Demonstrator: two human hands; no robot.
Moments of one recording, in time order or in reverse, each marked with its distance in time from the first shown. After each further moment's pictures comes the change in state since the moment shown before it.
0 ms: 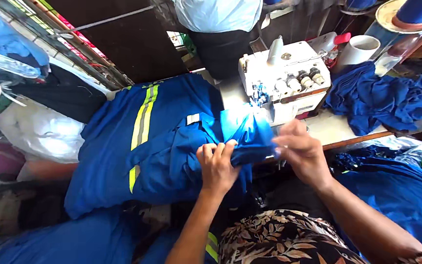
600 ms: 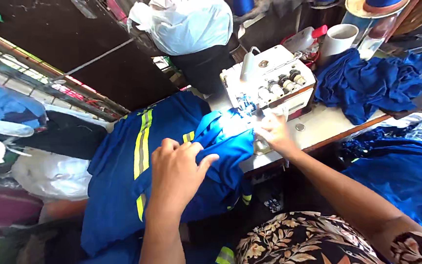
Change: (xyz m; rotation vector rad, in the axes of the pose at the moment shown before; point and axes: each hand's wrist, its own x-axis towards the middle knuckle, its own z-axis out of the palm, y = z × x) left_hand 0.089 -0.025 -0.089 0.209 -0.412 0.083; right_hand 0.036 0.094 0.011 -0.347 0.171 0.257
